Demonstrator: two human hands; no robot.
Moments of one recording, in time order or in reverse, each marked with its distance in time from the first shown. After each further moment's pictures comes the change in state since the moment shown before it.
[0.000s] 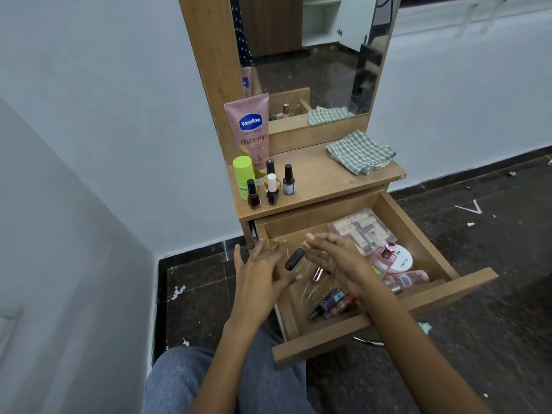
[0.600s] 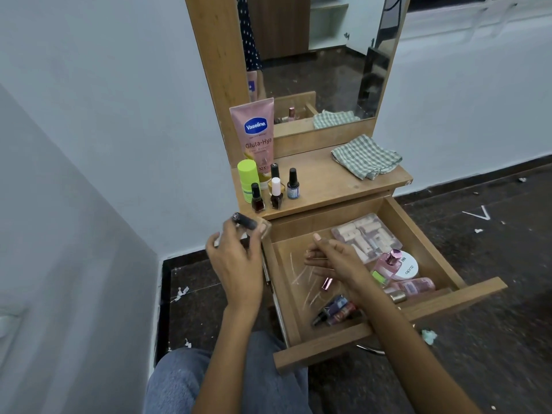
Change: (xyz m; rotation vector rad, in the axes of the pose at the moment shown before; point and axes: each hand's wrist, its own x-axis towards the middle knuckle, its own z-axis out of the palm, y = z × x) left_hand 0.021 0.009 -0.024 -0.361 0.698 -0.246; right_hand 0.004 0.001 0.006 -0.272 0.149 0.051
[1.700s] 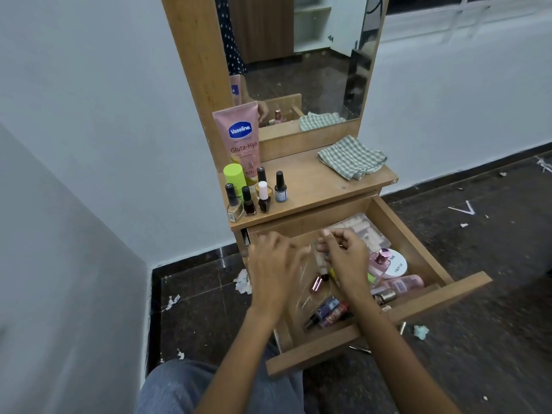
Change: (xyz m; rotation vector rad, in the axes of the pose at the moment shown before) left_hand -0.028 -0.008 0.049 0.238 -0.359 0.339; right_hand 0.007 0.012 -0.010 -0.120 0.486 -0.371
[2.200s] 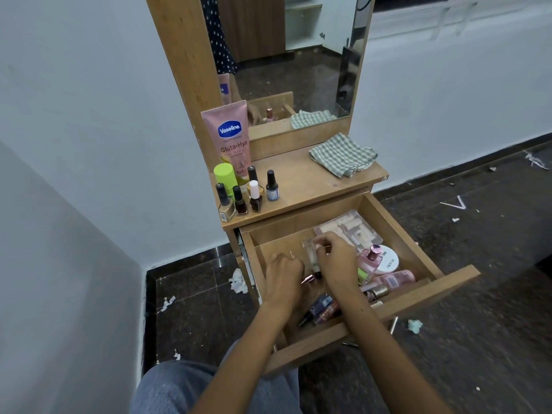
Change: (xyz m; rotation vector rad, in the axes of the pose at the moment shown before) left_hand -0.008 0.012 0.032 0.349 -0.494 0.101; right_hand 0.005 0.011 0.000 -0.535 -0.033 -0.120
